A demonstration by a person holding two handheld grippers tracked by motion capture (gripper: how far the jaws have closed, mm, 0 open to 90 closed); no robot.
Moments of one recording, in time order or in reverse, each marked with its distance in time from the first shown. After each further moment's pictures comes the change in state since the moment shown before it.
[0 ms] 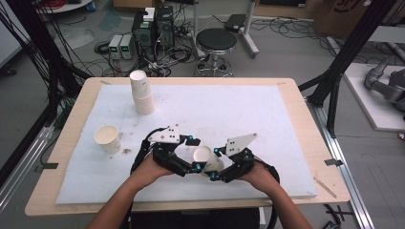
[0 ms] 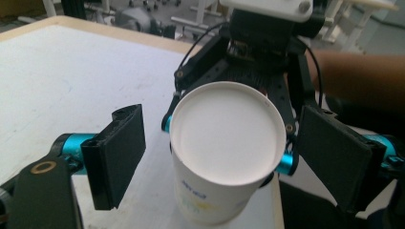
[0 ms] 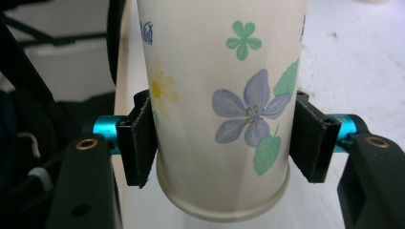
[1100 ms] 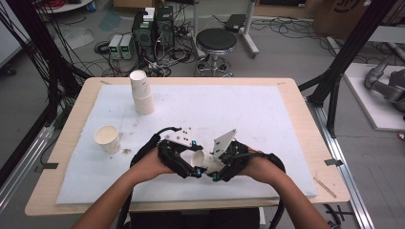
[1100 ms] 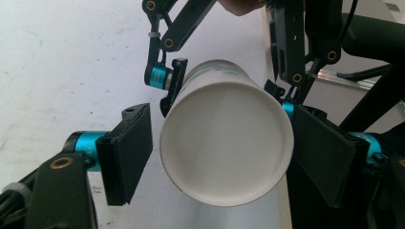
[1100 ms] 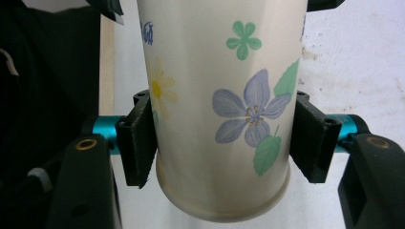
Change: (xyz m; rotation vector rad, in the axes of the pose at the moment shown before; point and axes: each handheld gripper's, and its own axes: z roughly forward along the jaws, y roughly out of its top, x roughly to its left) left arm 0.002 0.013 0.014 0.277 -0.044 0.076; right arm 0.004 0.039 0.003 0.365 -0.025 -0.158
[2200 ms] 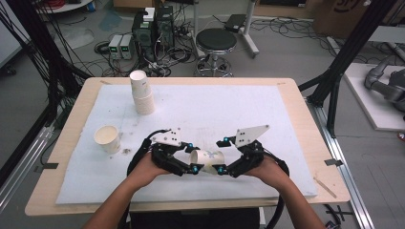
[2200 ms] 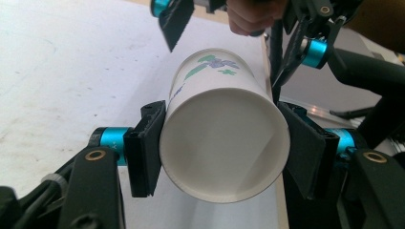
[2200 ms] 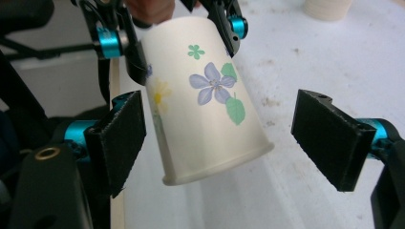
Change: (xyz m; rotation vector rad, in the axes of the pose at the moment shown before) left arm 0.003 -0.028 -0.008 -0.176 0.012 -0.082; right arm -0.002 -0.035 -0.025 -0.398 -0.030 0.205
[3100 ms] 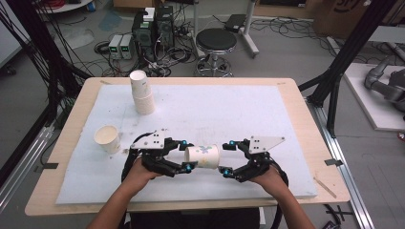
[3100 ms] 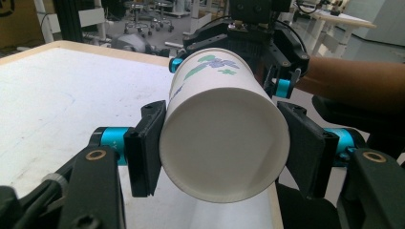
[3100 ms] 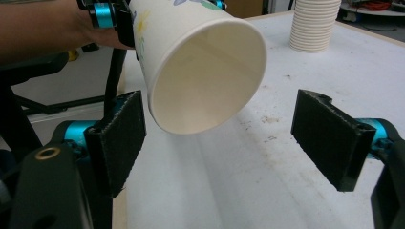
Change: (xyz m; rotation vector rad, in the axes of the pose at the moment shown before) left arm -0.005 -0.015 -0.021 -0.232 -0.008 0.040; right arm 0.003 -0.040 -0.005 -0.230 -0.006 0.063
